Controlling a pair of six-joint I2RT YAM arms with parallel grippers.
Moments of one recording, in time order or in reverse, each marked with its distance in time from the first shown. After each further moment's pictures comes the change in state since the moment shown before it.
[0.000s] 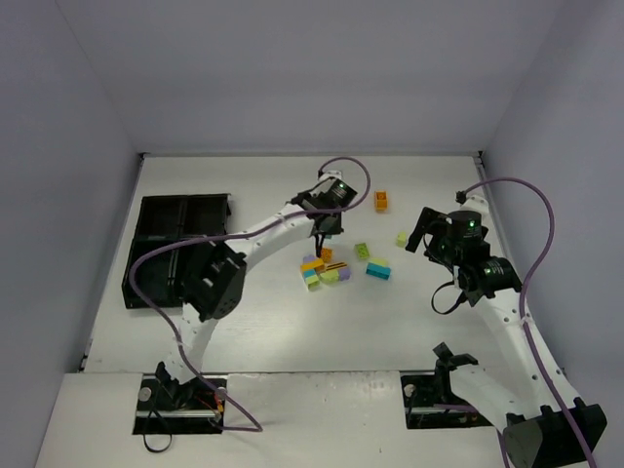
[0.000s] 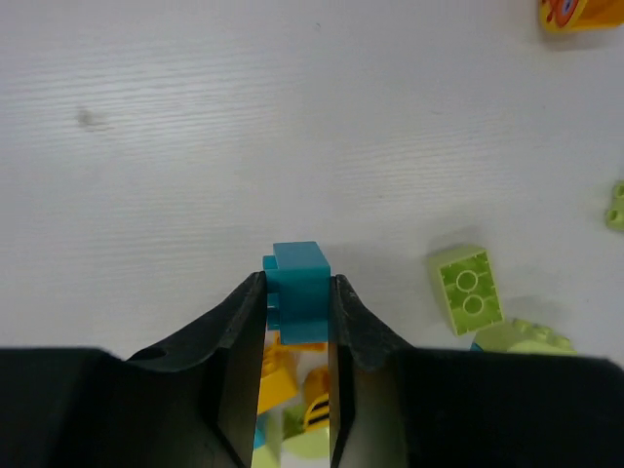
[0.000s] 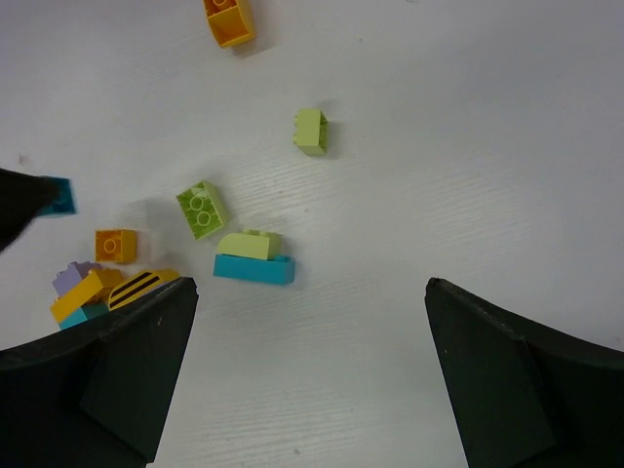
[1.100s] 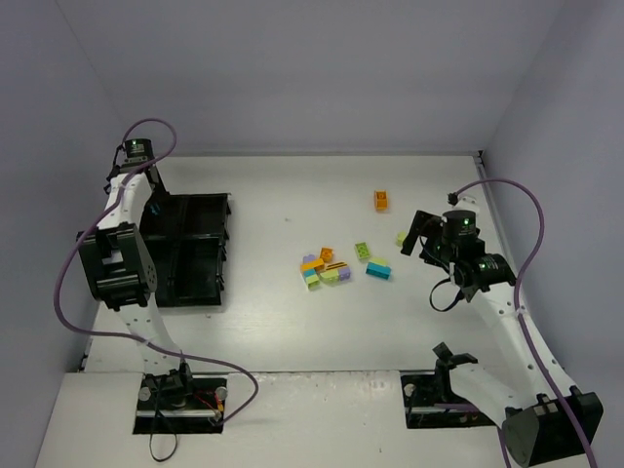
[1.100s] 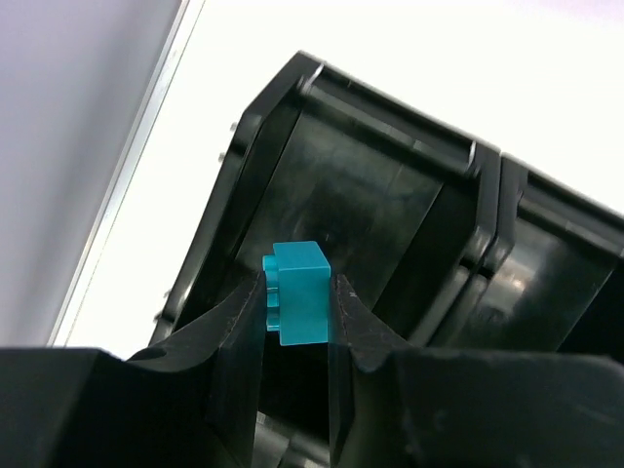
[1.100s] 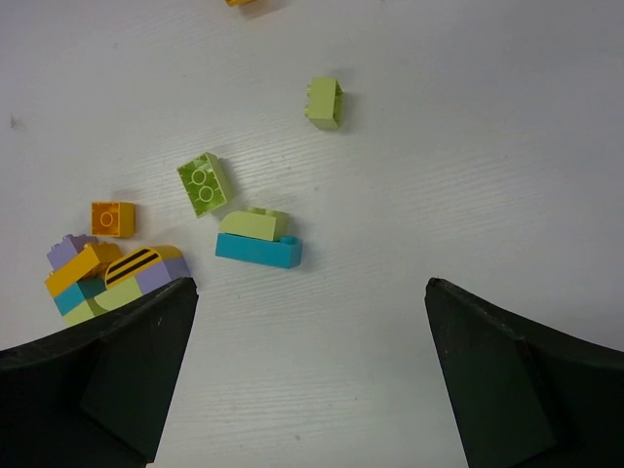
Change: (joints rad) left arm 0.972 -0.255 -0.233 0.010 0.129 0.430; right arm 0.000 0.039 -0.019 0.006 -0.067 -0.013
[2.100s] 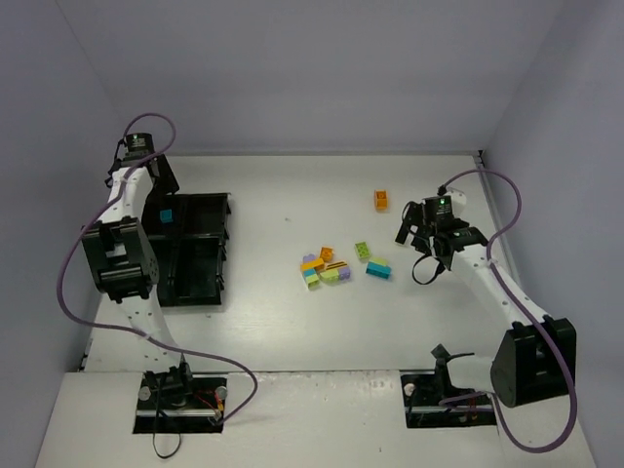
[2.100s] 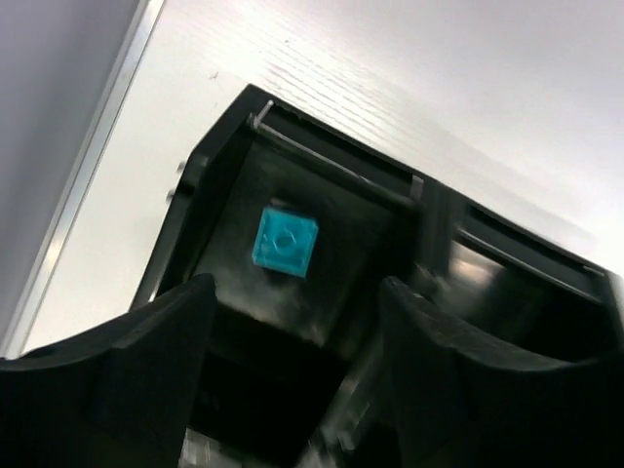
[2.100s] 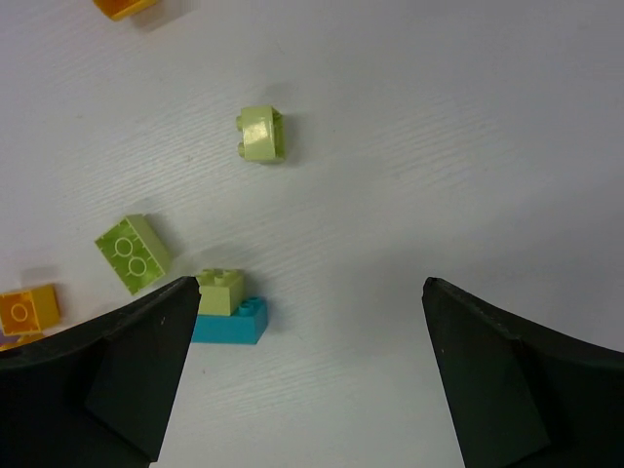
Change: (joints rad) left arm 0.003 0.120 0.126 -0.011 0.063 -0.042; right arm 0.000 0.288 0.043 0.079 0.128 0.072
